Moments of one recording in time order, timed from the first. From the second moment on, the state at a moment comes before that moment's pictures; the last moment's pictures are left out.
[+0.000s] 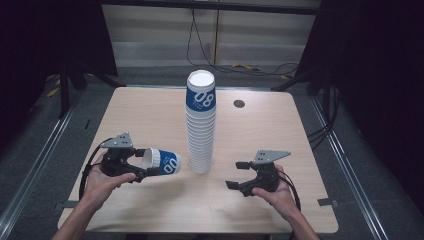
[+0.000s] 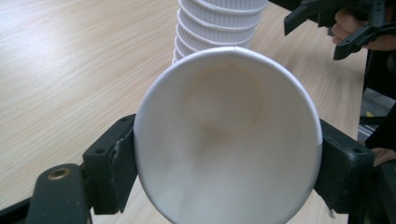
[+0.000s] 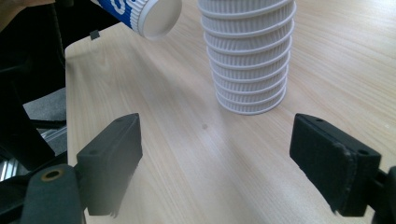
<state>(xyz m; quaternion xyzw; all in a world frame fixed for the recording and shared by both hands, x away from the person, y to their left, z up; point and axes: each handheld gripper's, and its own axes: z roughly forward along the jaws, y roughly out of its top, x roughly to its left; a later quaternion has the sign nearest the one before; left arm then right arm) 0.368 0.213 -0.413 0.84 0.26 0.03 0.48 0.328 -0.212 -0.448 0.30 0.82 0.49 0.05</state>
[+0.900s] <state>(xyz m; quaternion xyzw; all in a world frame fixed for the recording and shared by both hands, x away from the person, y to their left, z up) 0.398 0.227 -0.392 0.88 0.30 0.09 0.36 0.329 -0.212 -0.447 0.30 0.82 0.49 0.05</state>
